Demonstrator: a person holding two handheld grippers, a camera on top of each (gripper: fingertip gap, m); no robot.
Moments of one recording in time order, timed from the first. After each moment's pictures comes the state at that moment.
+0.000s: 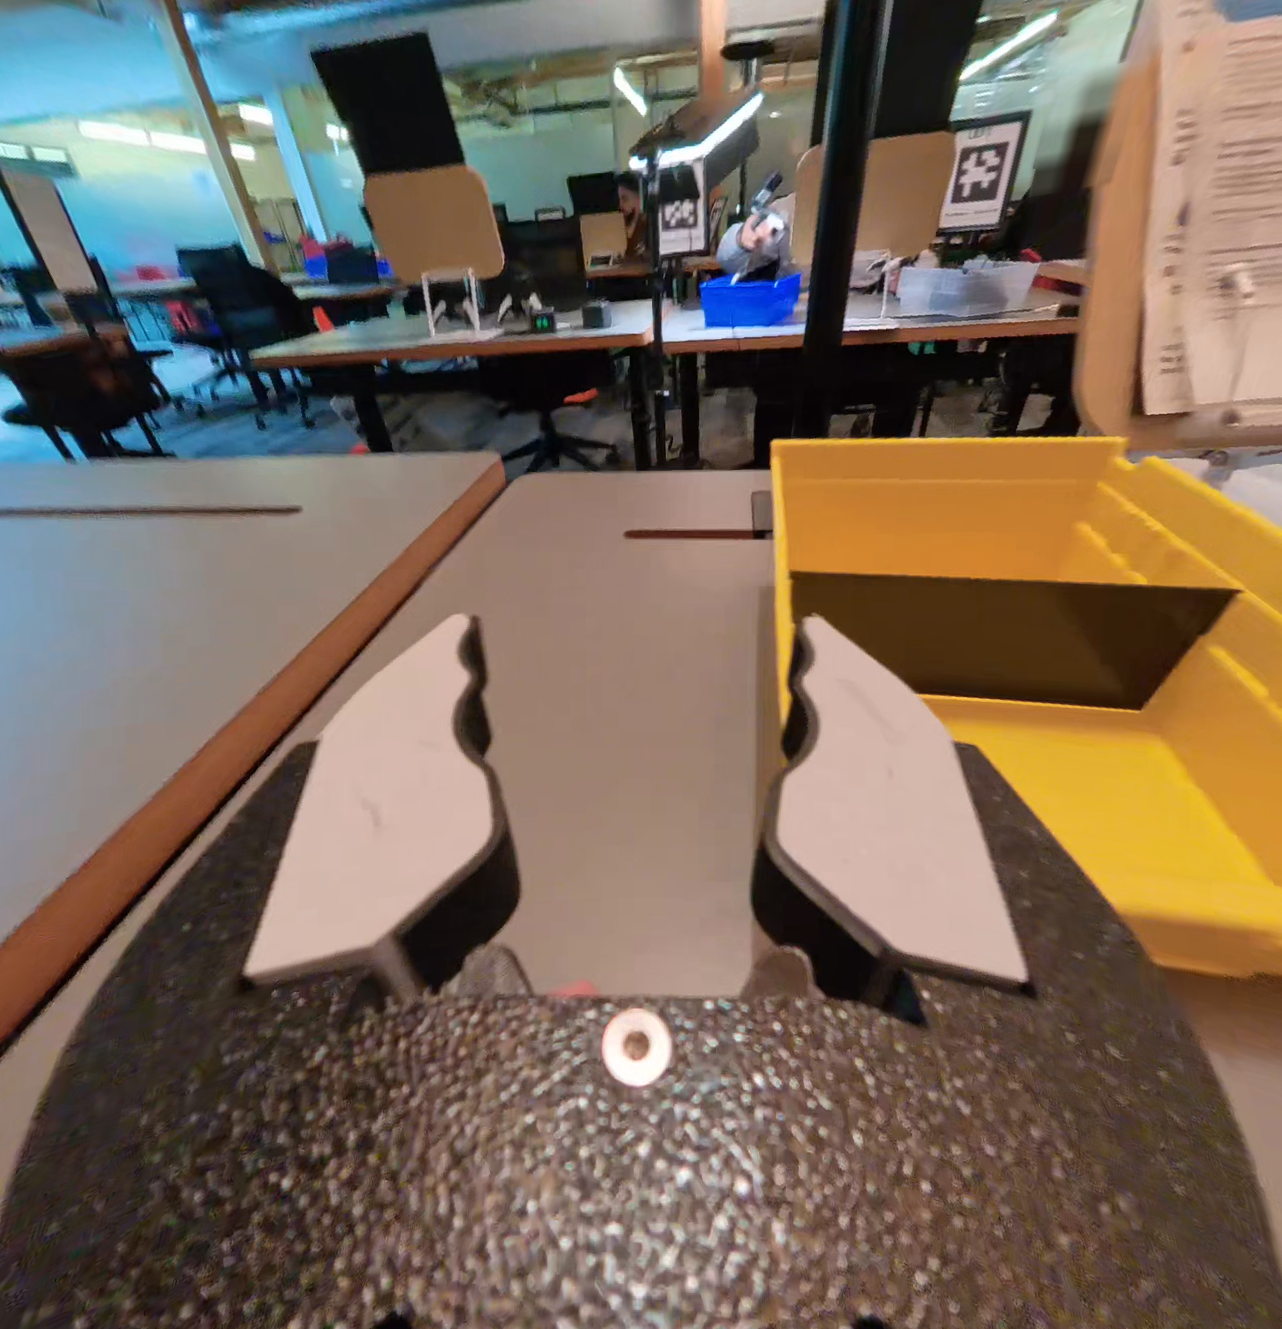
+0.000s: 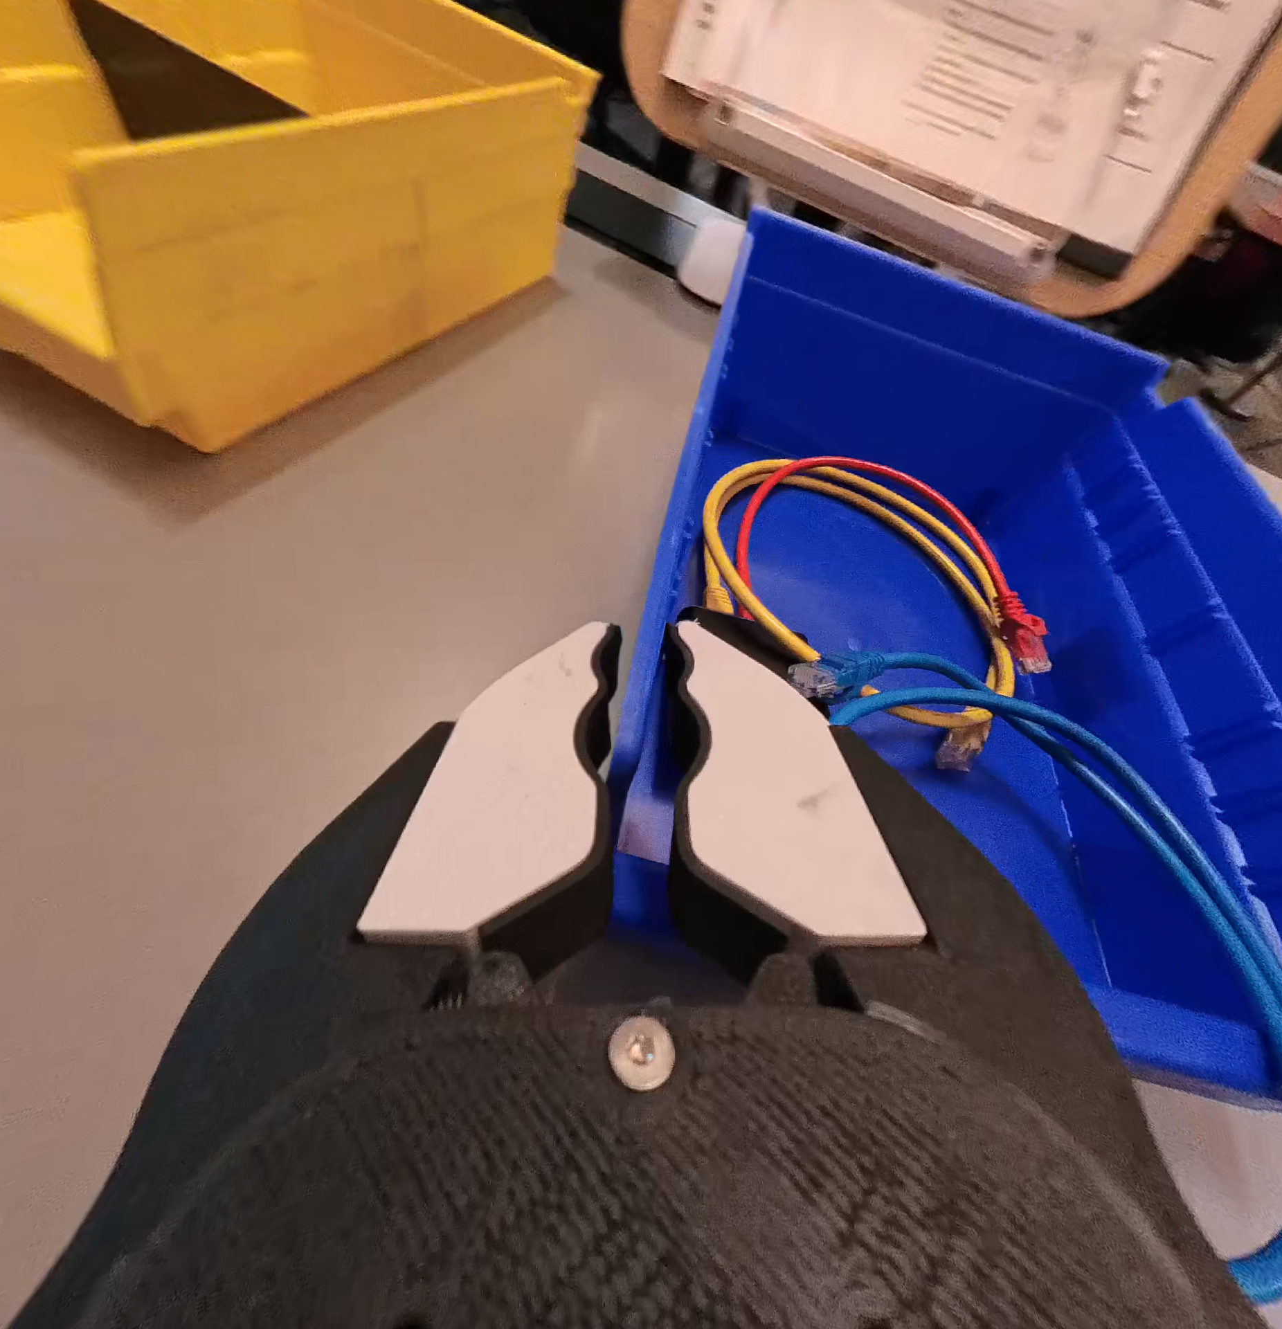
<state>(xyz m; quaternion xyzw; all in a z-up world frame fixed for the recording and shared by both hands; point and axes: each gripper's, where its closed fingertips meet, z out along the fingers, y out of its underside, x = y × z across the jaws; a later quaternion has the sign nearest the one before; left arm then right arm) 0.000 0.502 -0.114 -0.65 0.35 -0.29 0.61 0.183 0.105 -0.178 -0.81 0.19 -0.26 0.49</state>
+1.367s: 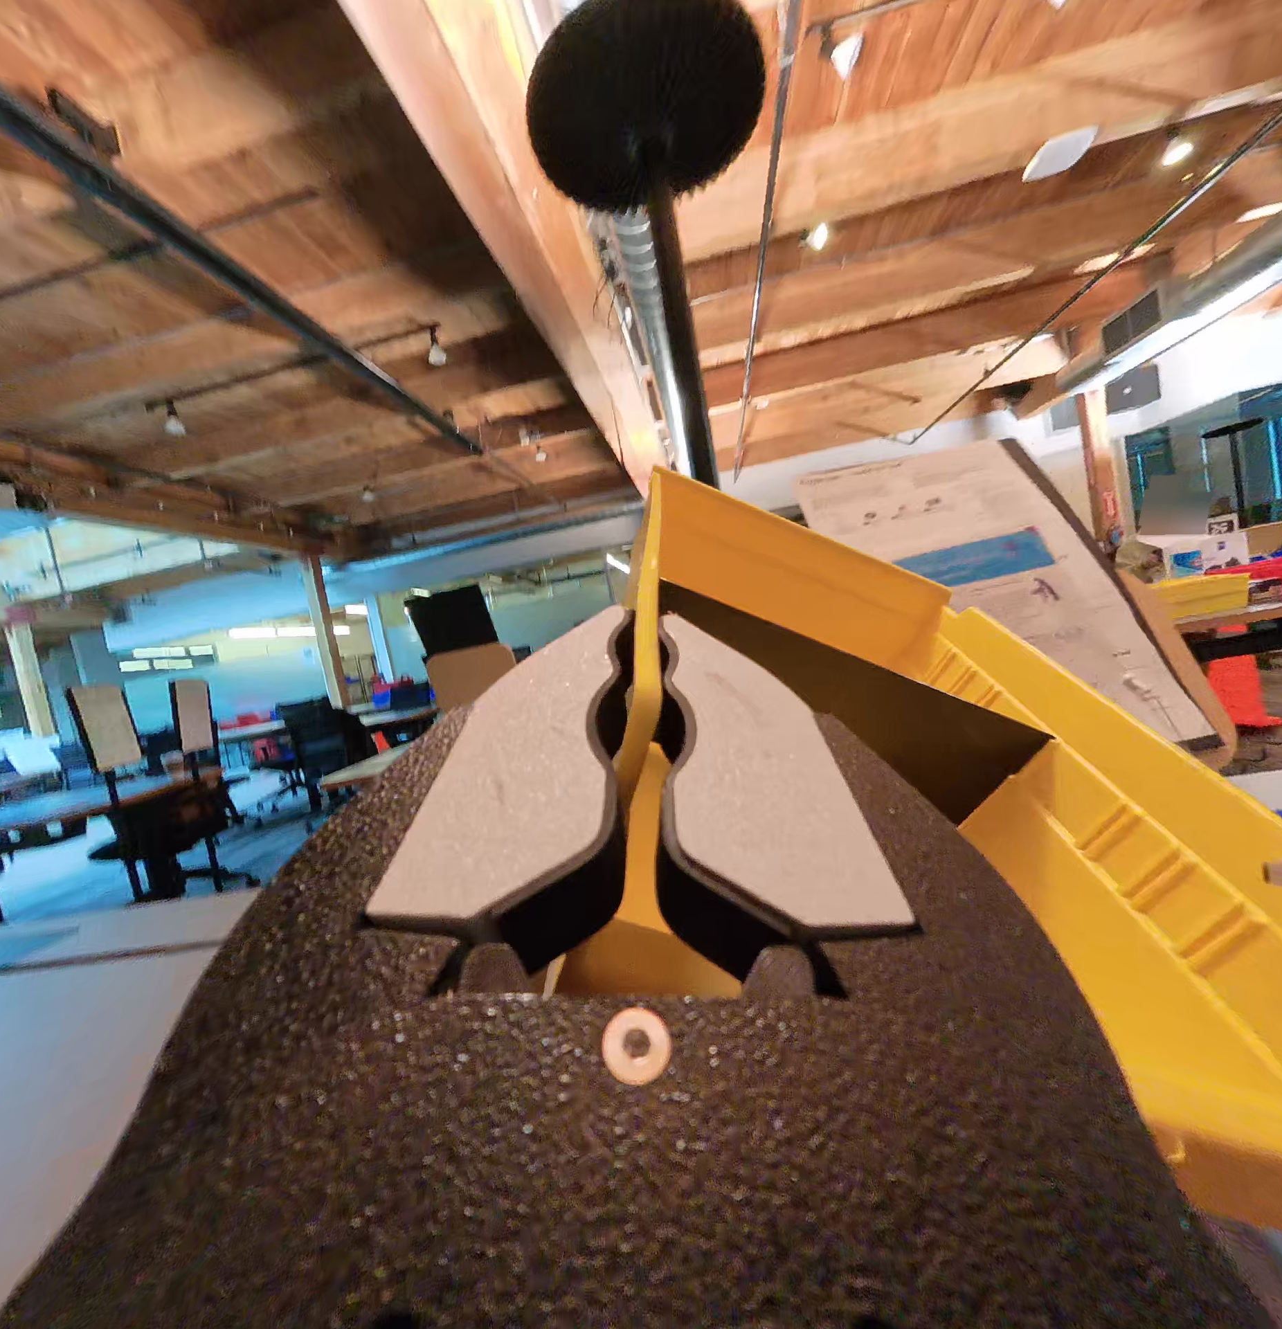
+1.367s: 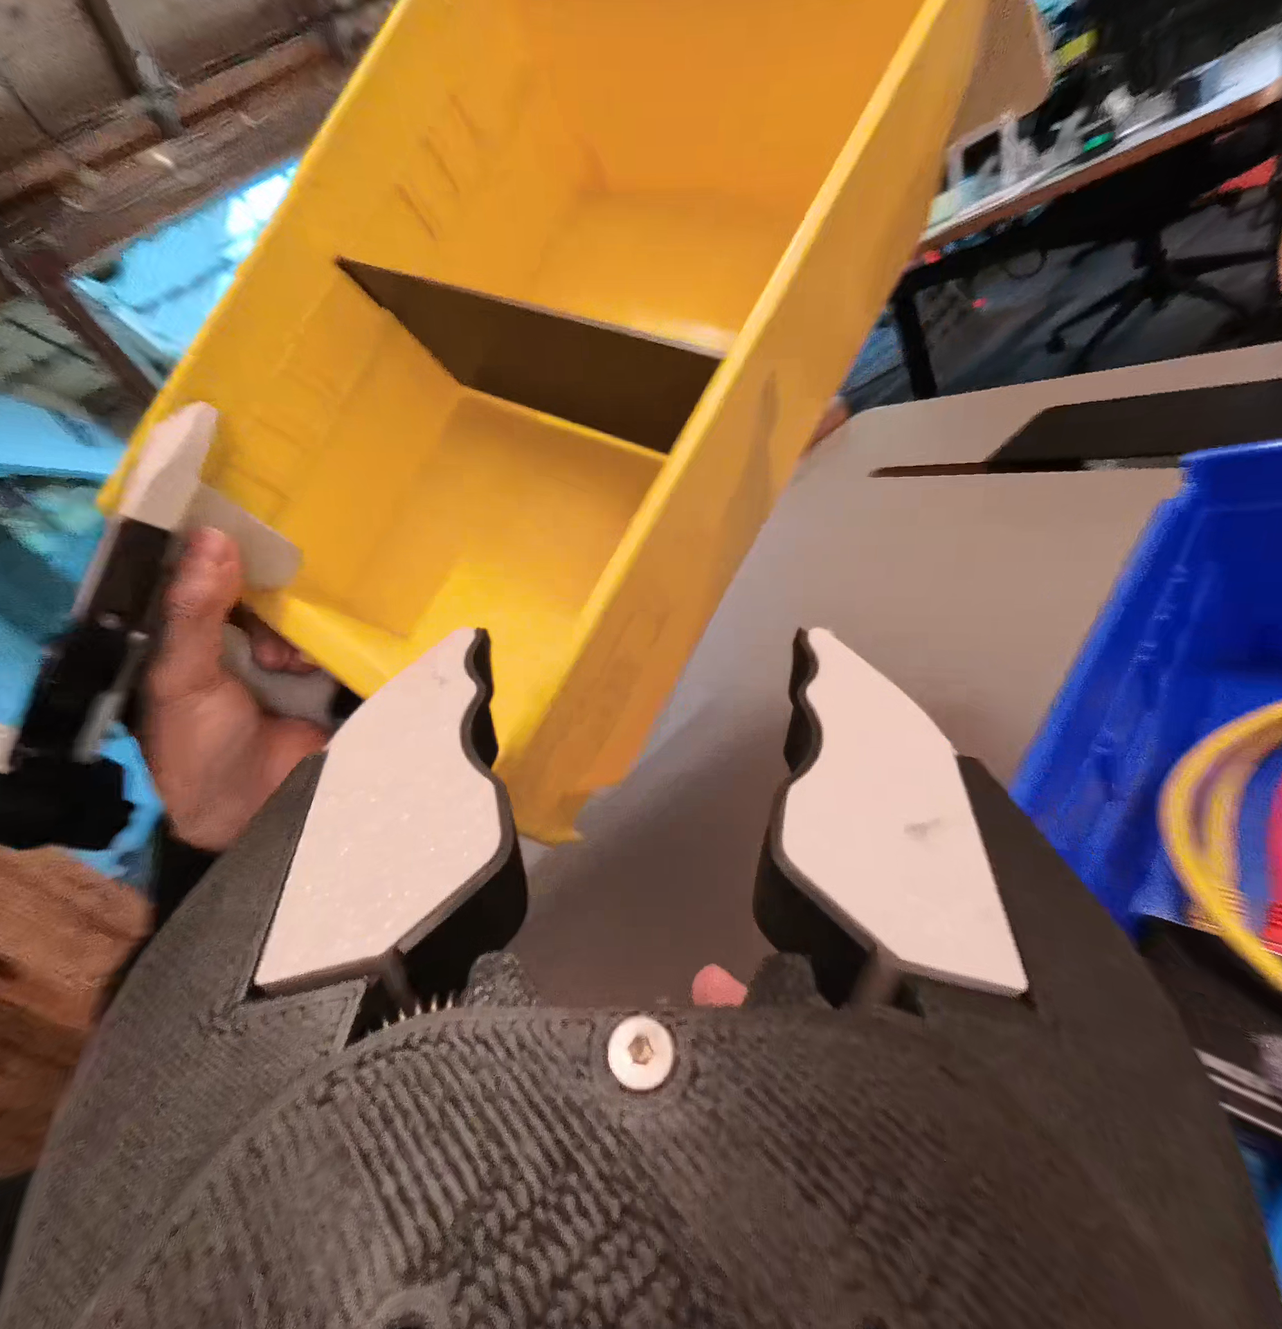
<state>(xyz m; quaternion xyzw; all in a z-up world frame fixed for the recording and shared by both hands) -0.054 0.359 0.068 -0.40 0.30 -0.34 0.80 0.069 0.243 -0.051 -0.68 0.19 0.17 0.69</state>
